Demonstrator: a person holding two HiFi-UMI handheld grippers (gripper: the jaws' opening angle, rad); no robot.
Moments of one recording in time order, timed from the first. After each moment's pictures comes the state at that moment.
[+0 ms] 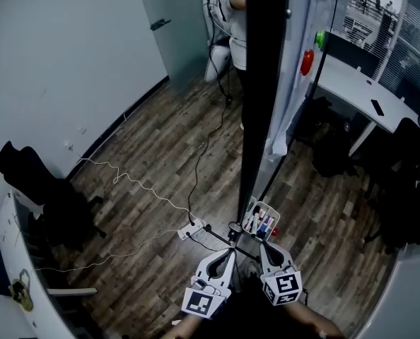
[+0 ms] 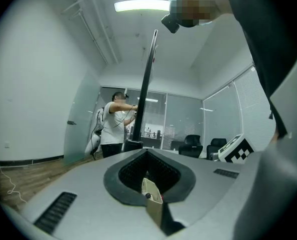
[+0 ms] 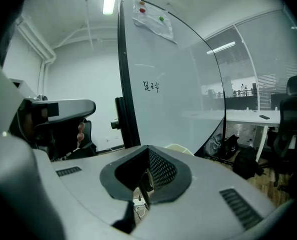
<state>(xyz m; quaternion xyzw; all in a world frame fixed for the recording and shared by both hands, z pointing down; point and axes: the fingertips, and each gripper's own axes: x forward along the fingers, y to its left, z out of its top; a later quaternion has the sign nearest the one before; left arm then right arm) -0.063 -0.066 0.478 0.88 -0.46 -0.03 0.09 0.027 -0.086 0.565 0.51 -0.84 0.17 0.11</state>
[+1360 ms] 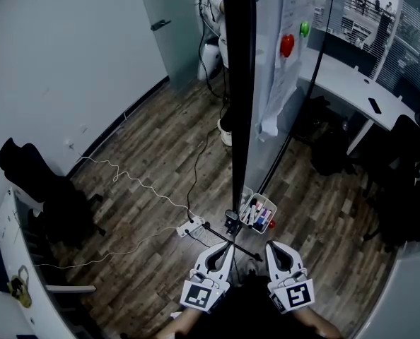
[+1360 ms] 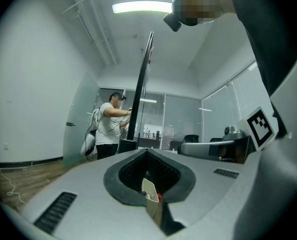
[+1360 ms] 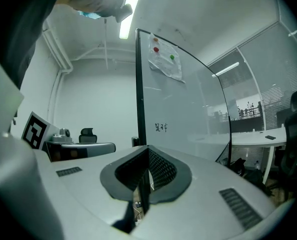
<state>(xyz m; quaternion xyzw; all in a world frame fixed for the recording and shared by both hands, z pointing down) -0.057 -0.054 0.478 0.88 -0.46 -0.03 0.08 0.040 -0.048 0.478 0.49 -0.87 0.07 0.02</state>
